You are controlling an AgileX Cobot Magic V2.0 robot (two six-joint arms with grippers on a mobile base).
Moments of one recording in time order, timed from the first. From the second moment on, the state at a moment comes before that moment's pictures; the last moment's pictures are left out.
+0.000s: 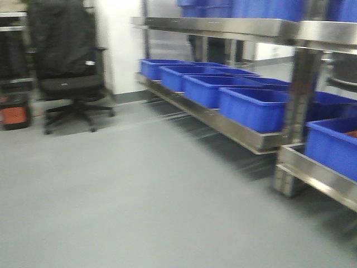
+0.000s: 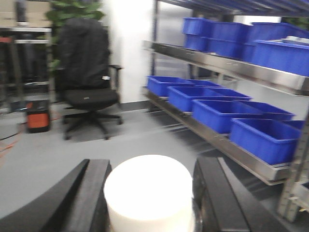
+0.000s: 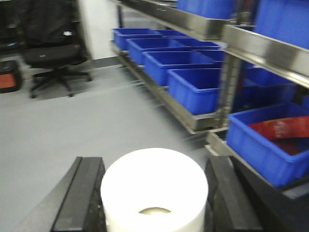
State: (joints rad) left arm 0.12 0.28 -0.62 -0.10 0.42 0.08; right arm -0.05 0.40 -0.65 0.12 0.51 -0.03
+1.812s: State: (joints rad) left arm 0.12 0.28 -0.62 -0.10 0.42 0.08; right arm -0.05 0.40 -0.65 0.12 0.51 -0.03
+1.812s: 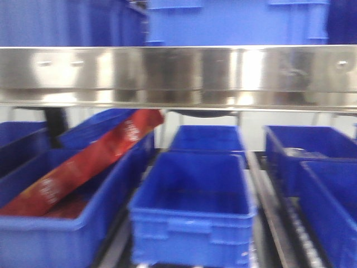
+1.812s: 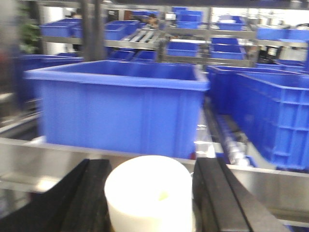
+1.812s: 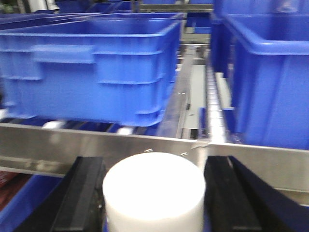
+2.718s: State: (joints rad) left arm 0.12 0.28 -0.62 -0.10 0.42 0.08; right arm -0.05 0.40 -0.65 0.12 0.51 -0.03
